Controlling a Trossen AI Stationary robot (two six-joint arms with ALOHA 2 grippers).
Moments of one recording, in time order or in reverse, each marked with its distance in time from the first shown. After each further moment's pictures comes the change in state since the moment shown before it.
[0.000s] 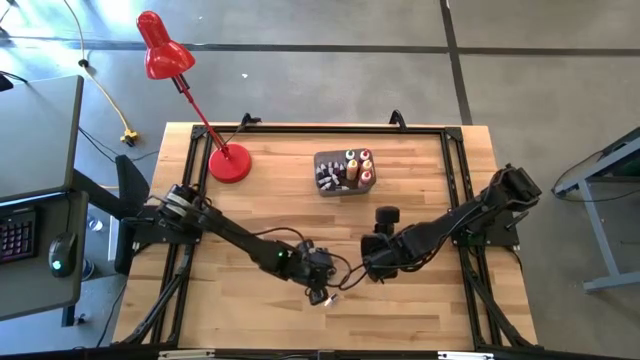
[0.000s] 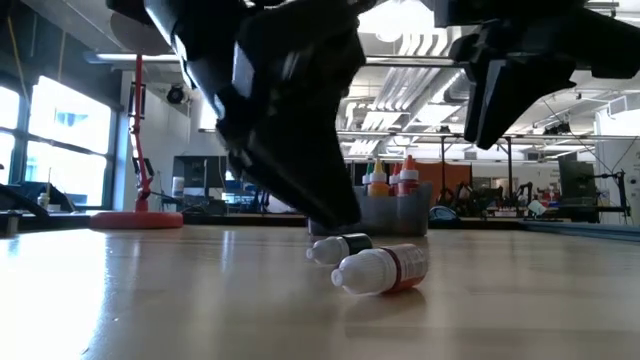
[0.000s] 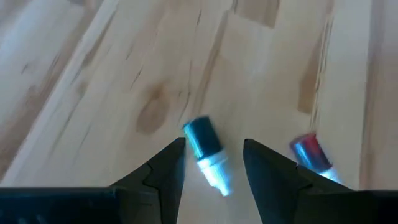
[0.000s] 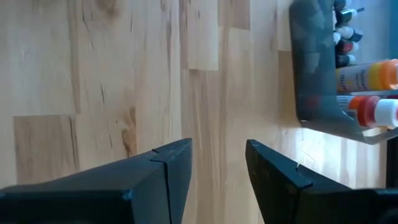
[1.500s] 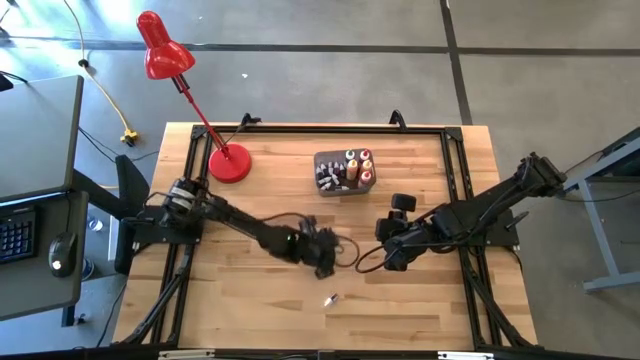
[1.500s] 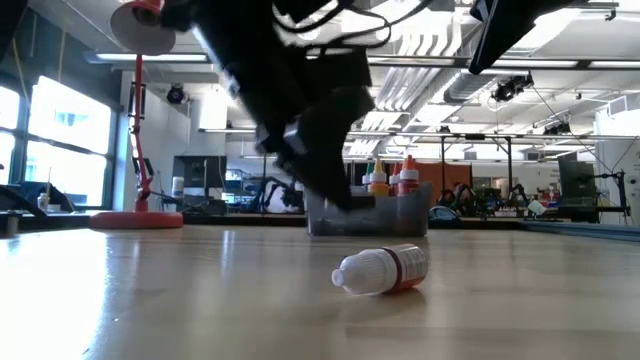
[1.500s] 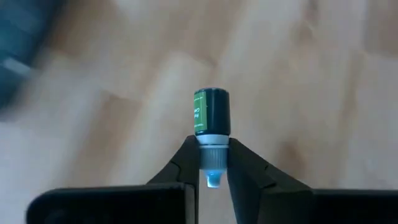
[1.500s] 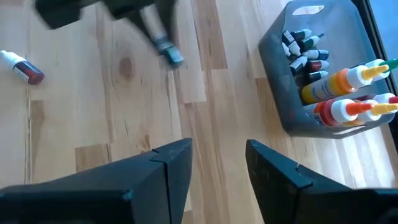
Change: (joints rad) left arm 0.107 0.017 0.035 -0.098 -0.179 0.164; right arm 0.007 -0.253 0.000 -0.002 -0.026 0.077
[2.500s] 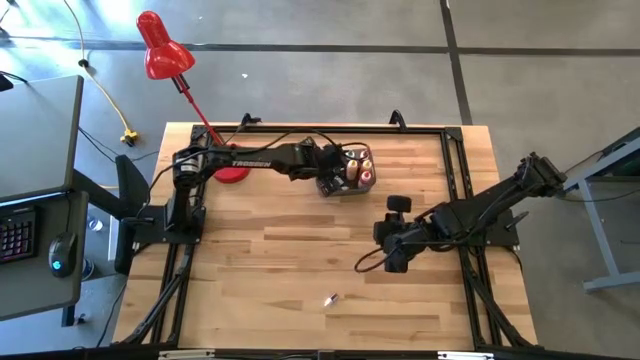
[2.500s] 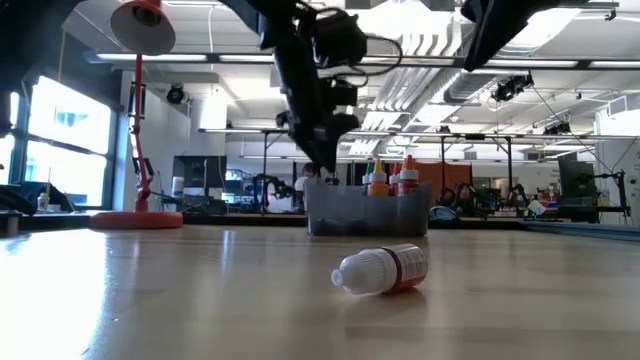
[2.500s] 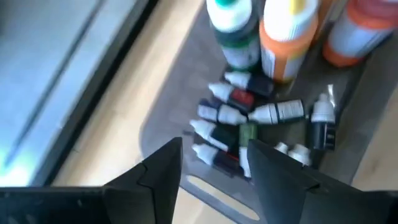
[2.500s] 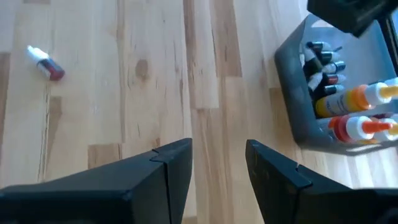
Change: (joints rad) left arm 0.520 -0.025 0.297 -0.368 0.024 0.350; right arm -0.017 0.001 0.000 0.040 -0.053 -0.083
